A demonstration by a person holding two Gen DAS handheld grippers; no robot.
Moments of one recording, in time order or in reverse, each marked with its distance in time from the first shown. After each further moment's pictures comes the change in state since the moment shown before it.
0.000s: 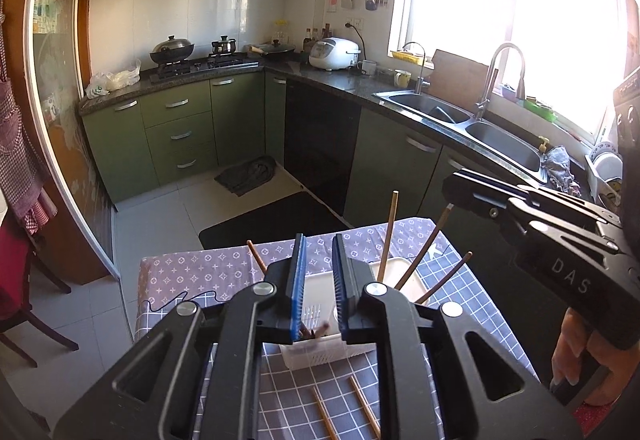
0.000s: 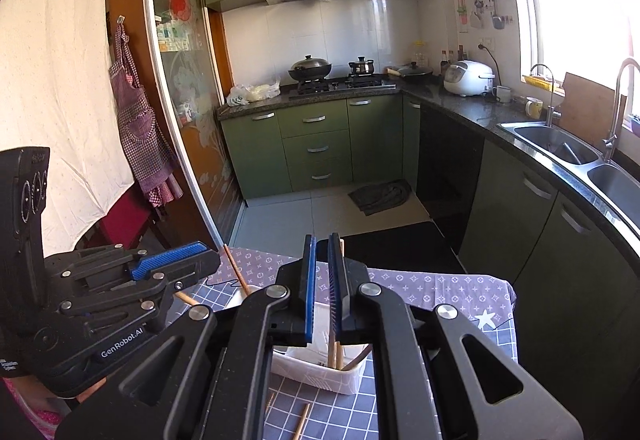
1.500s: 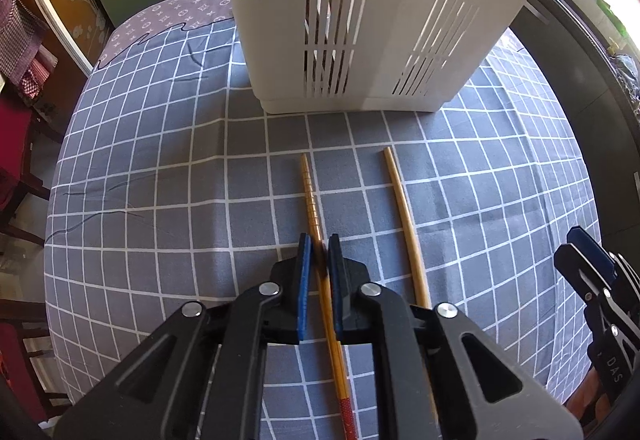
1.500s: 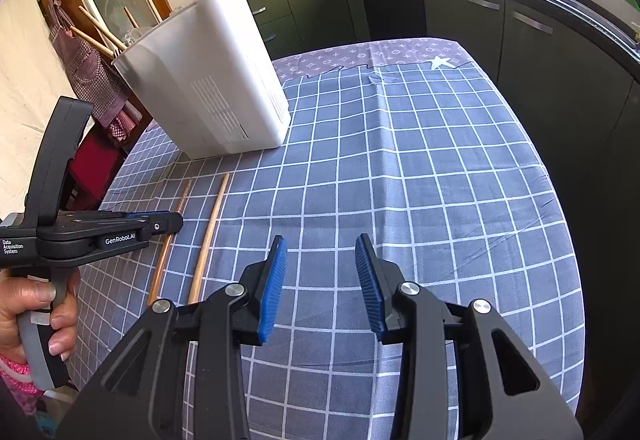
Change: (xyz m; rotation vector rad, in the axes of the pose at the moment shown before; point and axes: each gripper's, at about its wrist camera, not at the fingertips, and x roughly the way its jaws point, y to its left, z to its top) left arm 0.118 -0.028 -0.190 -0.119 0.599 0.107; right arm -0.008 -0.068 -0.258 0.230 0.361 -0.087
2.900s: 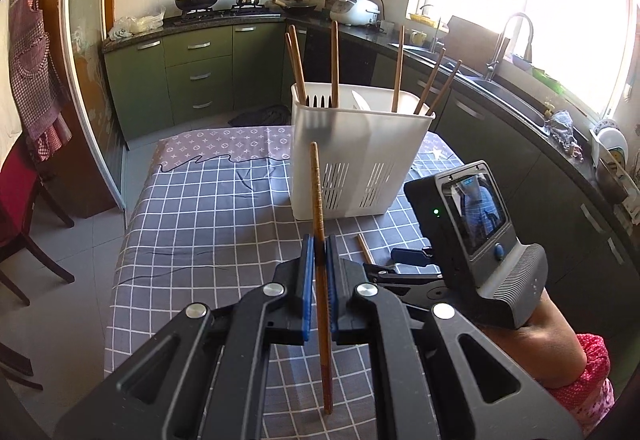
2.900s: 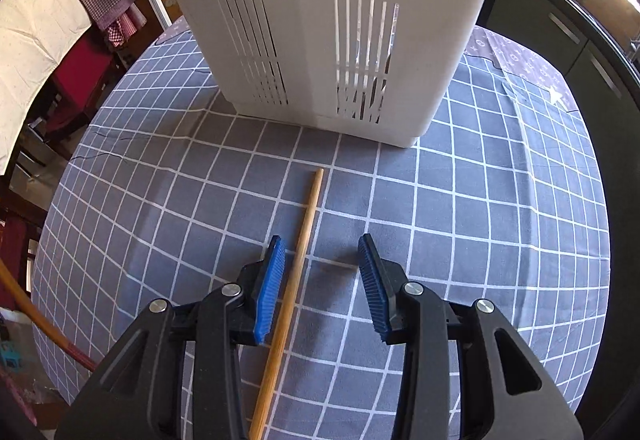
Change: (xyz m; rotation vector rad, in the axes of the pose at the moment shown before) left arm -0.147 0.049 -0.057 0.039 -0.474 -0.100; right arm 0.104 0.109 0.038 -0.249 0.249 -0.105
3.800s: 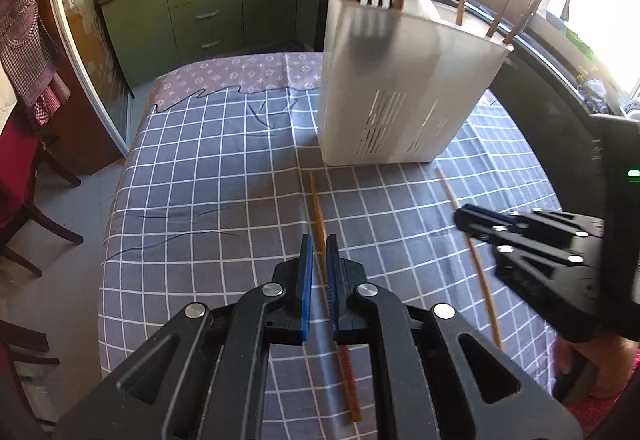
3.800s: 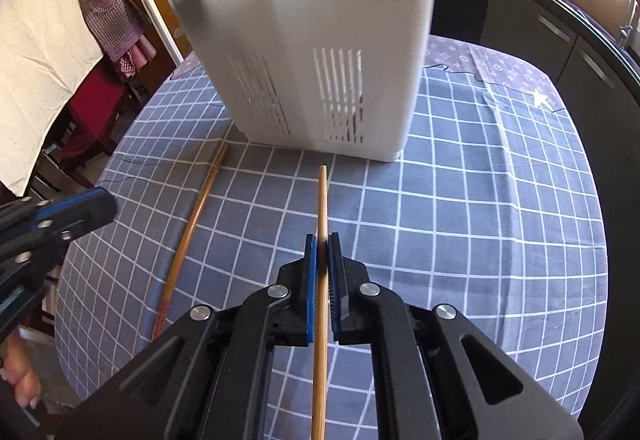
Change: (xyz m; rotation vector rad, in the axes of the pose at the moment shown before) left arm 0.083 0.026 -0.003 -0.008 0.280 0.069; right arm -0.046 -0.026 -0.016 0.075 -0.128 0.091
